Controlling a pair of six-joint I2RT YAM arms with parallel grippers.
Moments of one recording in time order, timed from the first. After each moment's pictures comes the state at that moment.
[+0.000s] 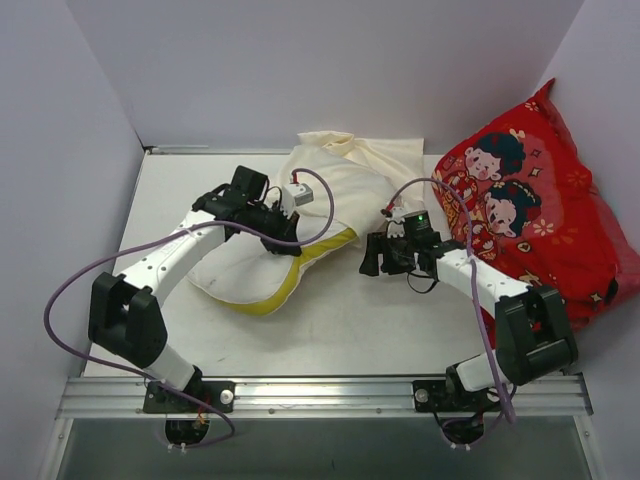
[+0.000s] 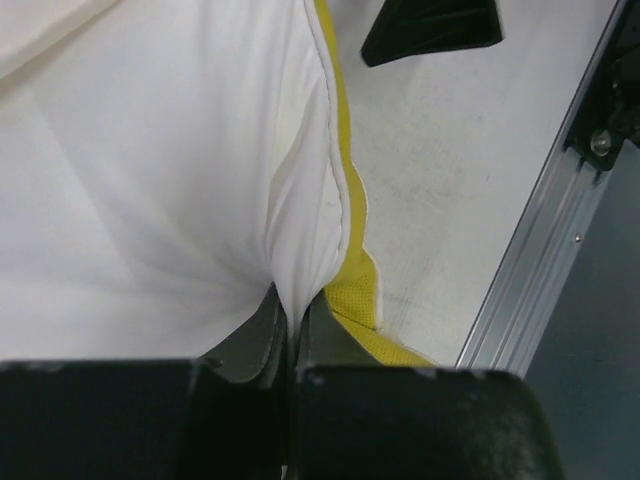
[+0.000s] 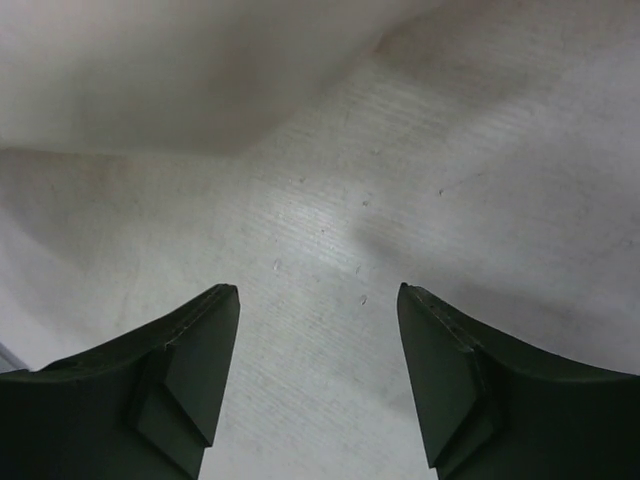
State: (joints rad) left arm -0.47 1.56 1.33 -0.70 0.63 0.24; right arm 0.34 1.42 0.76 -0.22 -0.36 0.22
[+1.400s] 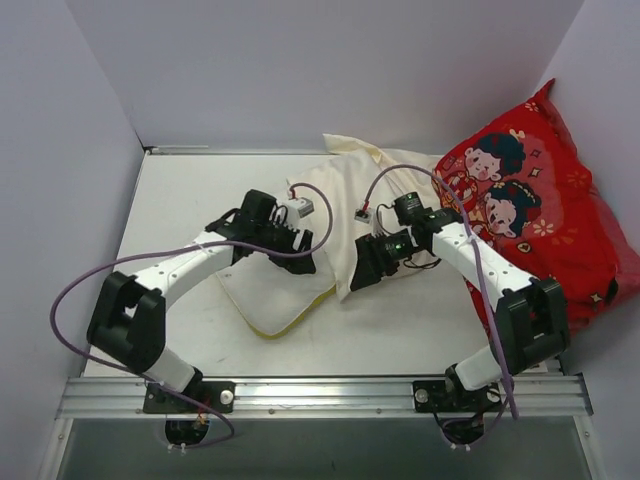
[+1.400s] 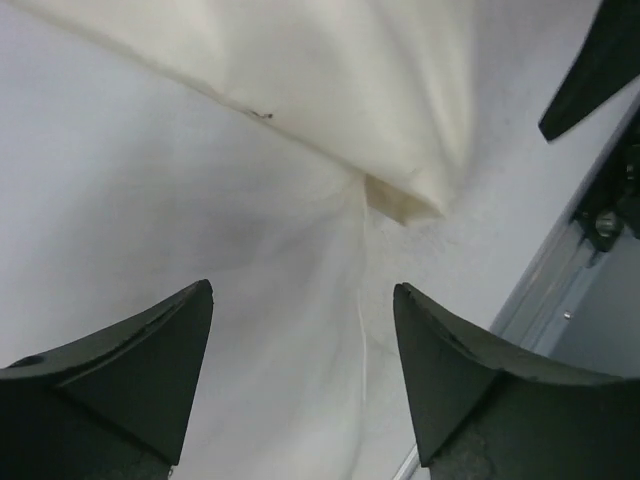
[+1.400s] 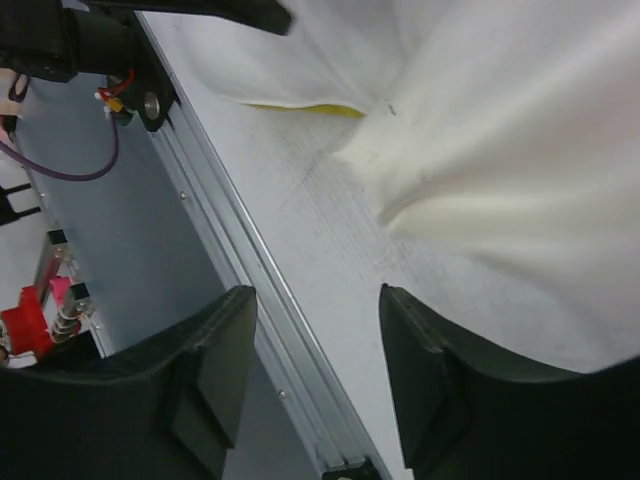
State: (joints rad) left arm -0.55 1.58 1.10 -0.35 0.49 -0.11; right arm 0.41 1.50 1.08 -0.75 -0.82 -0.12
